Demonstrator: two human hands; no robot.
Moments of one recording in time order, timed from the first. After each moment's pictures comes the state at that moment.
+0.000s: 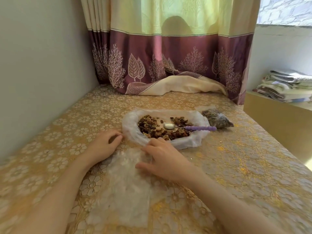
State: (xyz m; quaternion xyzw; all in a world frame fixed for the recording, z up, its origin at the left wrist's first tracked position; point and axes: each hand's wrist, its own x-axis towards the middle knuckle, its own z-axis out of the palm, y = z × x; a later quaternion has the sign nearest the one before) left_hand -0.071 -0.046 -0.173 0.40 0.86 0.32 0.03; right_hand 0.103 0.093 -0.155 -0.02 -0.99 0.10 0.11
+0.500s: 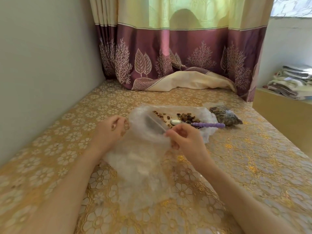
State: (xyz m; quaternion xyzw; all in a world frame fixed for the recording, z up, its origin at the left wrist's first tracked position) left_hand -0.053 -0.045 -0.154 0.33 0.82 0.45 -0.09; right_hand 0.111 0.117 -0.154 -0.15 -0.76 0.56 0.29
